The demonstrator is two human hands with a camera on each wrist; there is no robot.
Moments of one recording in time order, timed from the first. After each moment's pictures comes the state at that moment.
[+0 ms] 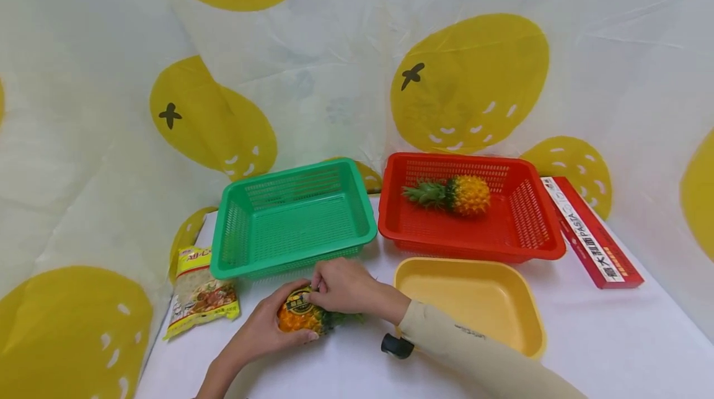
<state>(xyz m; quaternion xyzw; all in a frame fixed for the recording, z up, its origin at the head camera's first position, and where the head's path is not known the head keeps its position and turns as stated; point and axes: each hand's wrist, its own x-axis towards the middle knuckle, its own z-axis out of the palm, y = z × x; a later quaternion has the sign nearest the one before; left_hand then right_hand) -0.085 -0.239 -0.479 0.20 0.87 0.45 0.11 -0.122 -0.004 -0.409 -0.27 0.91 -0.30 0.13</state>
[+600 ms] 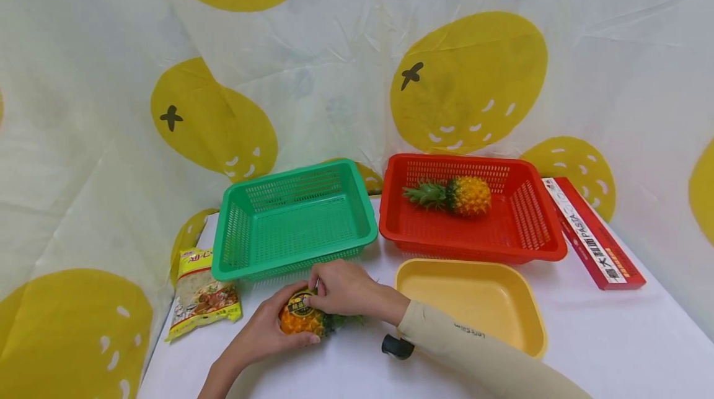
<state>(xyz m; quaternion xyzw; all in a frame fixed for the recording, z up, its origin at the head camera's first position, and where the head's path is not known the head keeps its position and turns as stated) -0.086 -0.239 -0.476 0.20 0.87 0.44 0.10 -0.124 -0.006 -0.408 -0.29 0.90 -0.30 0.13</state>
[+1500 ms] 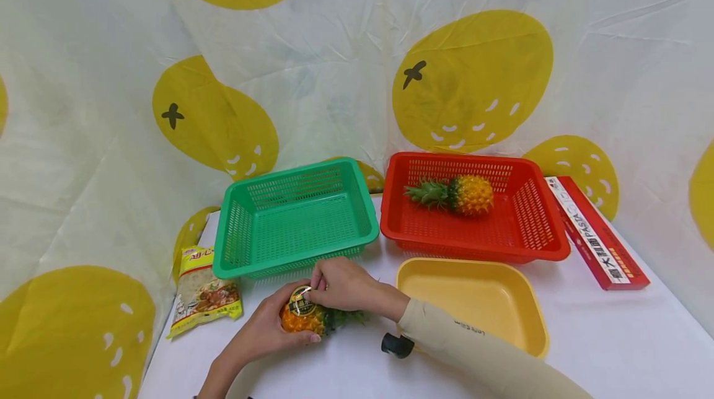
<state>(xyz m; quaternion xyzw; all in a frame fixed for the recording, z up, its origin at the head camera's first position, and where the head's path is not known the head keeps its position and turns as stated) -0.087 -0.239 -0.476 0.21 0.86 0.45 0.11 -0.127 -0.006 -0.410 -0.25 0.88 -0.37 0.16</state>
